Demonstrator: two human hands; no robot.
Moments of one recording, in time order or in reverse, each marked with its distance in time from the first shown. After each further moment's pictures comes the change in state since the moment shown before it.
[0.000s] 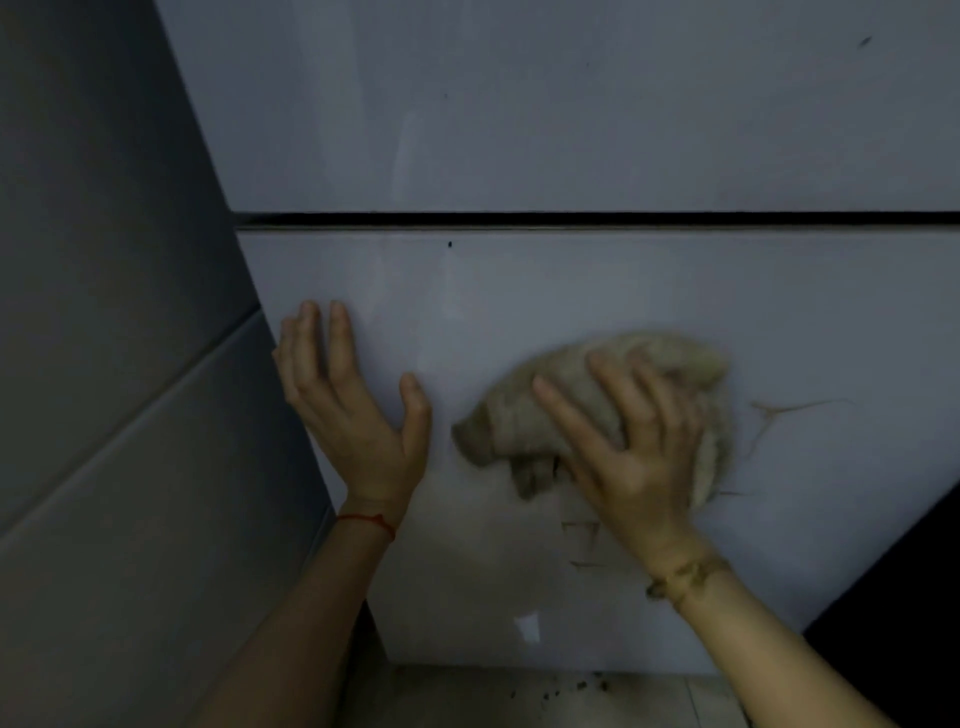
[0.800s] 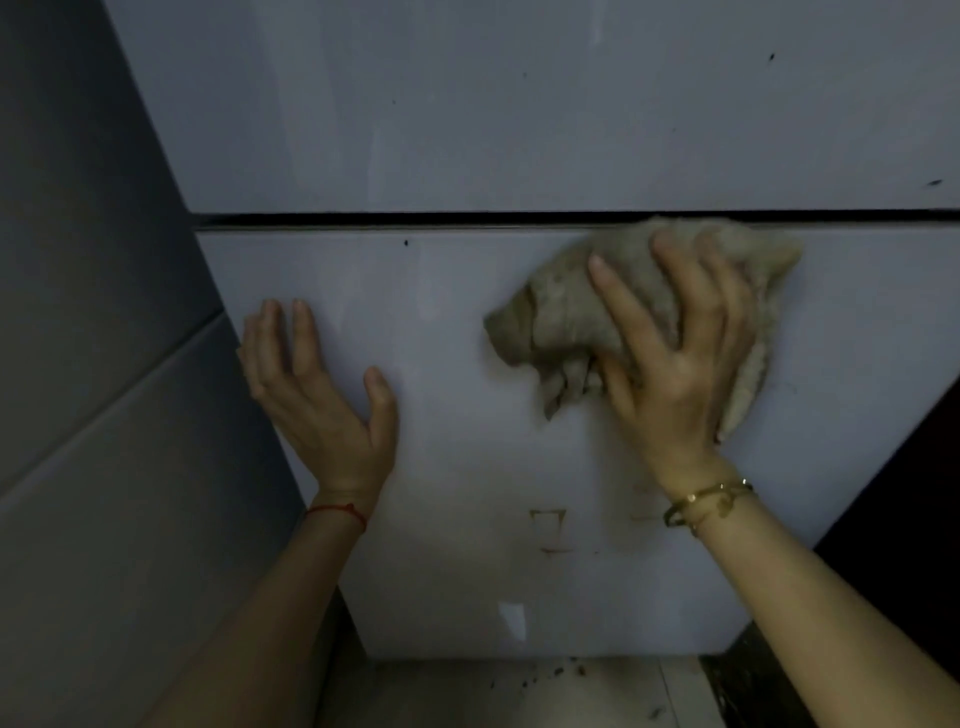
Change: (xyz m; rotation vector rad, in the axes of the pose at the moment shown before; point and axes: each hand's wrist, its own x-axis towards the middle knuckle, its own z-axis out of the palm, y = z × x) left_hand 0.002 0.004 -0.003 0.027 -0.008 0.010; right_hand 0.046 0.054 -0.009 0.021 0.146 0.104
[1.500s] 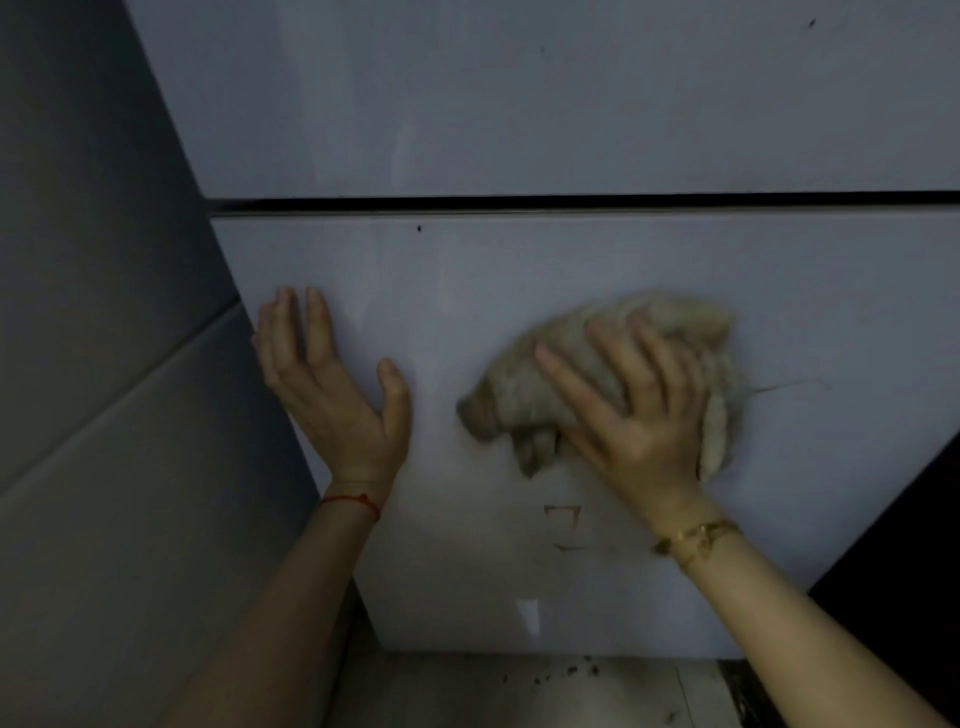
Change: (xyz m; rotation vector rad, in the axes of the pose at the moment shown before) left_hand 0.000 -0.004 0.002 0.003 0.002 0.014; right_hand -0.046 -0.025 0.004 0.023 -0.082 -0.164
